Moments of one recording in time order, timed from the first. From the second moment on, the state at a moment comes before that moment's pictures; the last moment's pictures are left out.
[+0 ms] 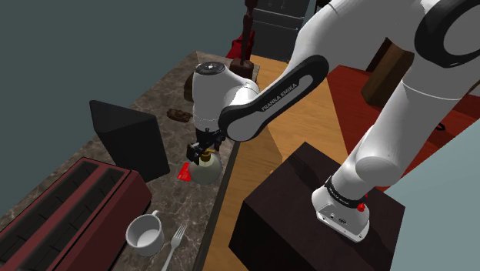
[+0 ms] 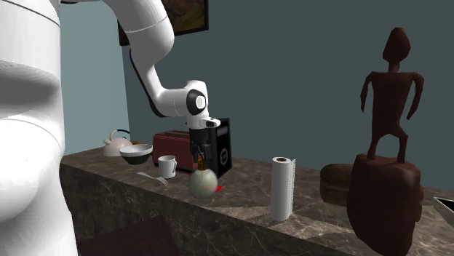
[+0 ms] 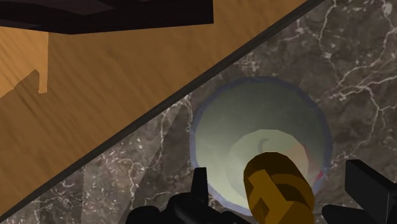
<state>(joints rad) 0.07 0.11 0.53 -2.35 -0.13 2.45 0.69</state>
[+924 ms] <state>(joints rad) 0.07 0.10 0.53 -2.35 -0.13 2.44 0.69</state>
